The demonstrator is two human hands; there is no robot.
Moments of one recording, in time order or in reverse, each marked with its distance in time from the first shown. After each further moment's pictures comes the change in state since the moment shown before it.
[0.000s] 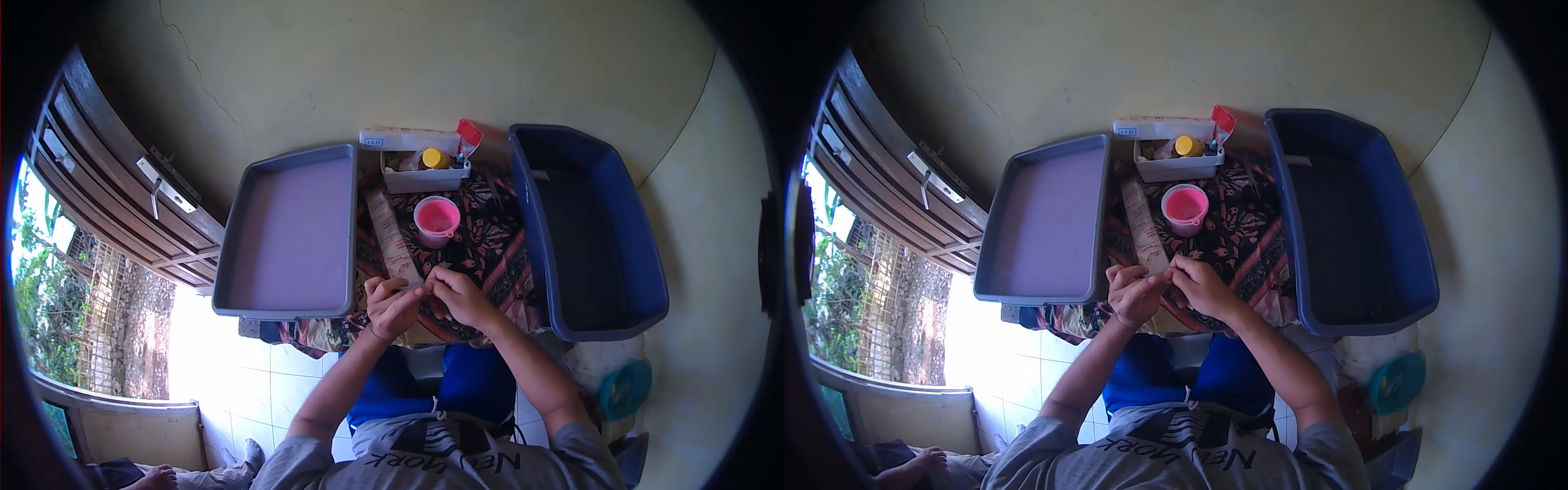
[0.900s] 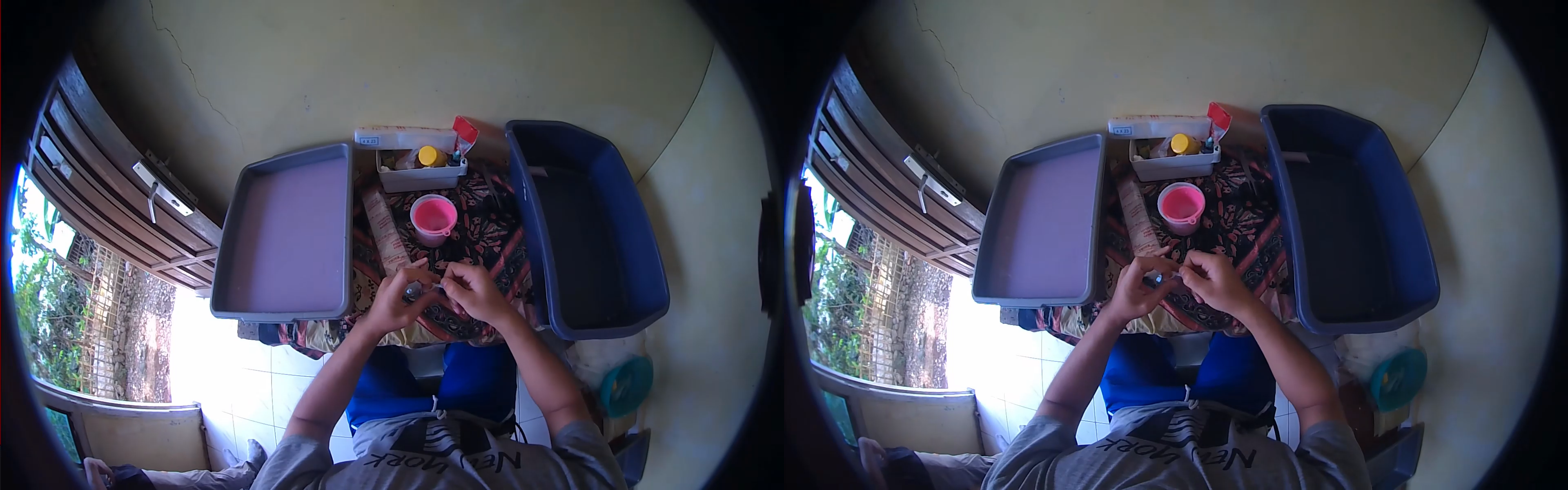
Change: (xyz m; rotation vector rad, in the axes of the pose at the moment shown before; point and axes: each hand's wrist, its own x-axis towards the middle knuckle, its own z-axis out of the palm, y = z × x) left_hand 0.018 -0.009 0.007 -0.700 -0.366 -0.356; right_hand -0.011 -0.002 -0.024 -0.086 0.019 -0.149
